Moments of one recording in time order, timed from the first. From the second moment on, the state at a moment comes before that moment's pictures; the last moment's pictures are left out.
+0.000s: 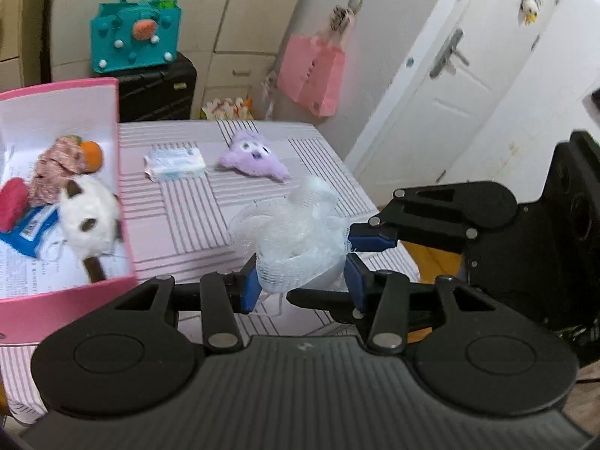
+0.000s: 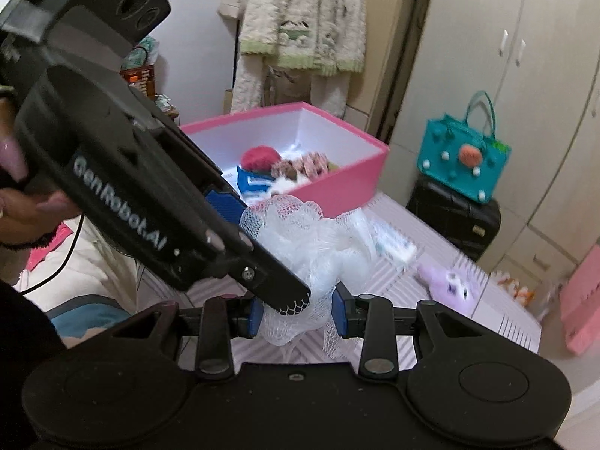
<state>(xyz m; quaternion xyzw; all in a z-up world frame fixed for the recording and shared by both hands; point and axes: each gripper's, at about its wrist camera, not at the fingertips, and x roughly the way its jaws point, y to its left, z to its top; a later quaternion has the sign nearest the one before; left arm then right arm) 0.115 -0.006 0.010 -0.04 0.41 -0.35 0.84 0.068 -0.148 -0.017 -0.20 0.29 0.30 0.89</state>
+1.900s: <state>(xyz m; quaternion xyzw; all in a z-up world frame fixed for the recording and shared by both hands) 0.208 0.161 0.002 -0.03 0.43 -0.16 0.89 0.211 -0.023 -0.022 -0.15 0.38 0.41 0.82</state>
